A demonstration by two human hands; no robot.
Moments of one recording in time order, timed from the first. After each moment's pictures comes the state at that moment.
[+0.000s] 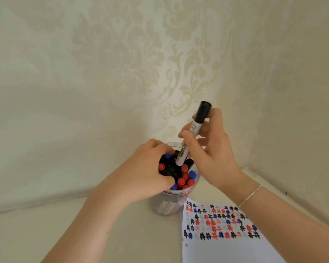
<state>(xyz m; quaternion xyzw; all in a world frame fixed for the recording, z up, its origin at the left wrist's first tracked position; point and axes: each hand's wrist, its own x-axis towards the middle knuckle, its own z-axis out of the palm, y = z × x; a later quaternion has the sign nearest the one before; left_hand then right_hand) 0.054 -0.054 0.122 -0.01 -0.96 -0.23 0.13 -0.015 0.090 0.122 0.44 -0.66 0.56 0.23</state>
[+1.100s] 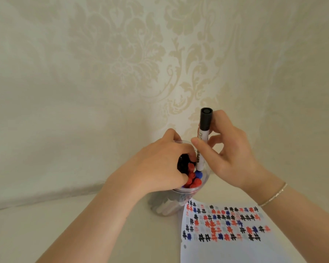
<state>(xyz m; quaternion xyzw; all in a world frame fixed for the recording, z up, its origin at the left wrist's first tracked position) 0.038 -0.033 0.135 -0.07 -0.98 -0.13 0.10 -0.040 0.117 0.121 0.53 -0.66 0.45 0.28</state>
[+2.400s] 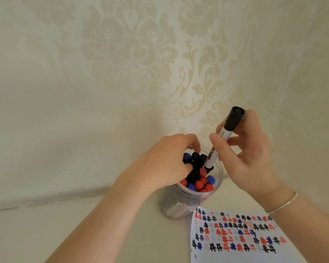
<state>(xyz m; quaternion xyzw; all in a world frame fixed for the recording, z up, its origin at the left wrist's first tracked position) 0.027 -0.047 0.136 -0.04 -0.96 -0.23 0.14 -0.038 0.106 0.121 0.49 -0.60 0.54 0.32</state>
